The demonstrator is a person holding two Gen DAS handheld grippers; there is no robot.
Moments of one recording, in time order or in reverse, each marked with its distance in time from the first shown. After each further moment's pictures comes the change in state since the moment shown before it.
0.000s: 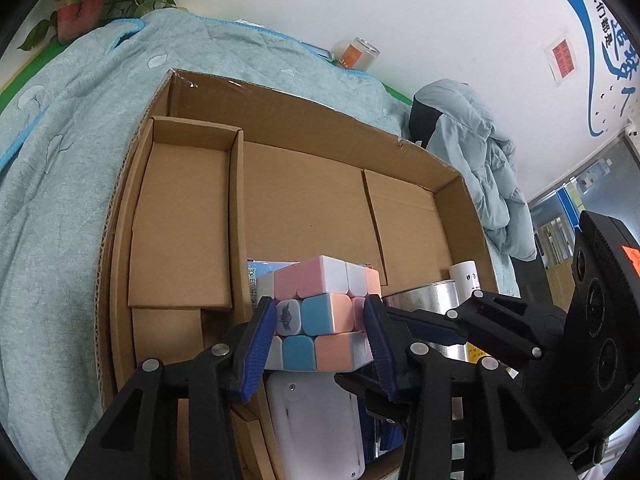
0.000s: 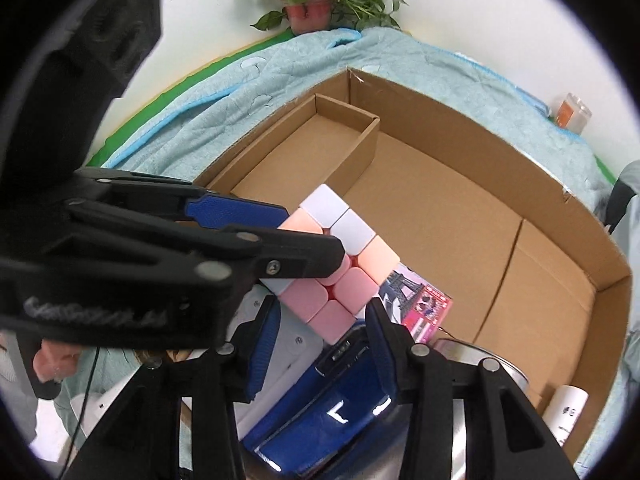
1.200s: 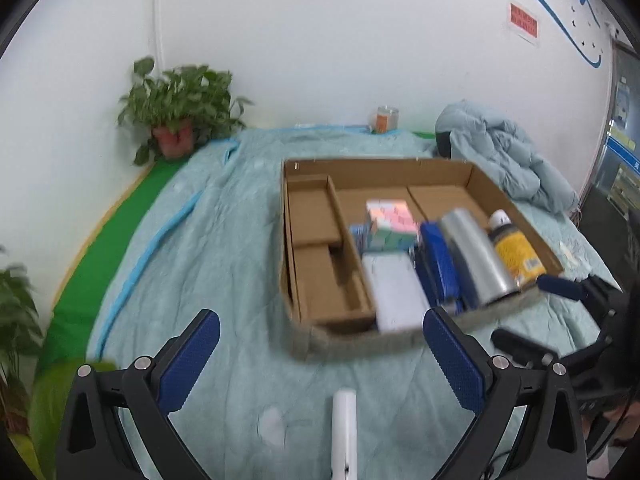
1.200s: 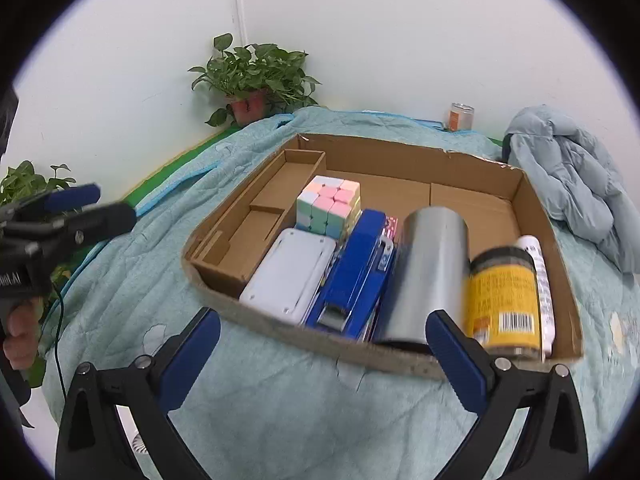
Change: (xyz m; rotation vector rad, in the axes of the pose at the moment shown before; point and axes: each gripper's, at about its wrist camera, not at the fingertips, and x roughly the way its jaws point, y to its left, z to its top) left arm -0.172 -0.050 -0.215 0.254 -0.330 0.428; right arm -0.097 0.084 -0.145 0.303 -0.374 -0.183
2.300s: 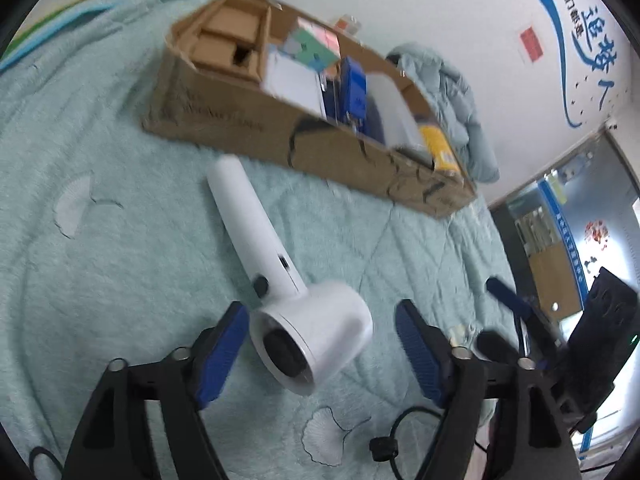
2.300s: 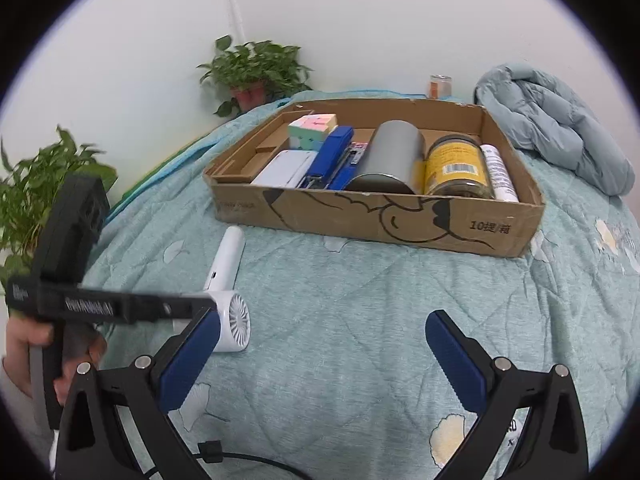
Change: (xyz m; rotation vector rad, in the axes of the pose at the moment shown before) left arm 0.028 -0.036 -0.139 -0.334 0.285 -0.456; right arm -0.058 -0.019 -0.115 0.024 0.012 0.076
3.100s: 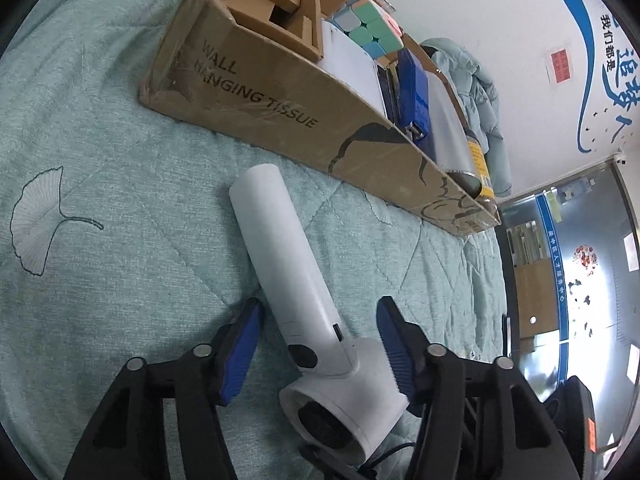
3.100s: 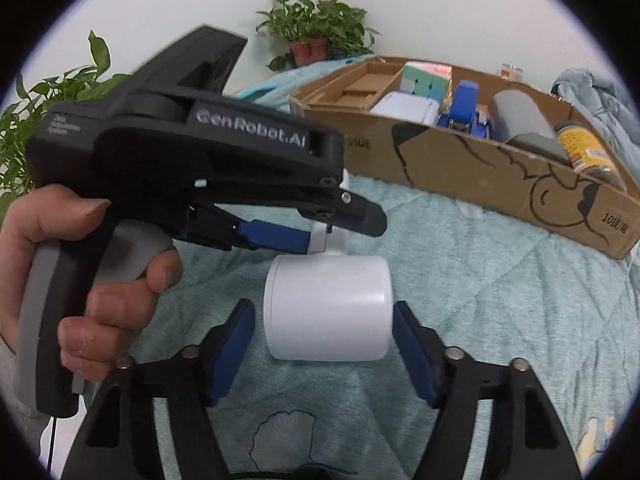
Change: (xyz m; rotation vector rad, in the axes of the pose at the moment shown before) left arm 0.063 0.041 0.055 -0.115 0.140 -0.058; right arm 0.083 0.090 -0.023 -0.082 0.124 0.053
